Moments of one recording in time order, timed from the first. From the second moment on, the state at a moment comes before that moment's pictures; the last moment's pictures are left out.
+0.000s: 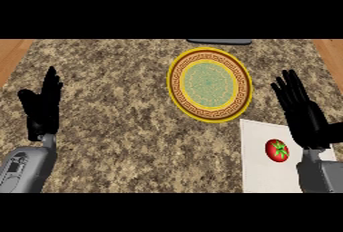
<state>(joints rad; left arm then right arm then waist) -0.27 0.34 -0.02 -1.31 0.09 0.38 0.10 -0.18 -0.26 -0.05 -1.46 -0.39 0.06 -0.05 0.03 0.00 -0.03</state>
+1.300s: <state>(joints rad) 0.09 0.47 -0.07 -1.48 0.01 0.19 -0.13 0.31 -0.61 -0.59 -1.50 -0.78 0.89 -0.18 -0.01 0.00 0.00</state>
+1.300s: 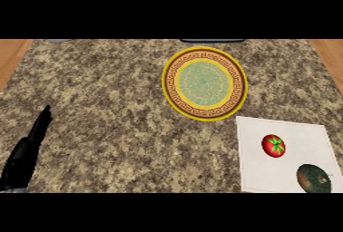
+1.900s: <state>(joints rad) 0.10 0.47 -0.06 -1.50 0.00 0.16 -0.12 0.23 -0.71 -0.56 -1.56 -0.30 0.91 -0.19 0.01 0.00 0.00</state>
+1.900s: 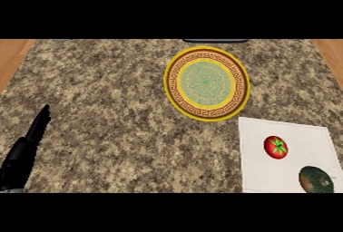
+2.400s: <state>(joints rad) 0.08 0.45 -0.05 -1.48 -0.02 0.16 -0.13 0.17 -0.76 -0.37 -1.54 0.06 0.85 -0.29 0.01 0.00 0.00</state>
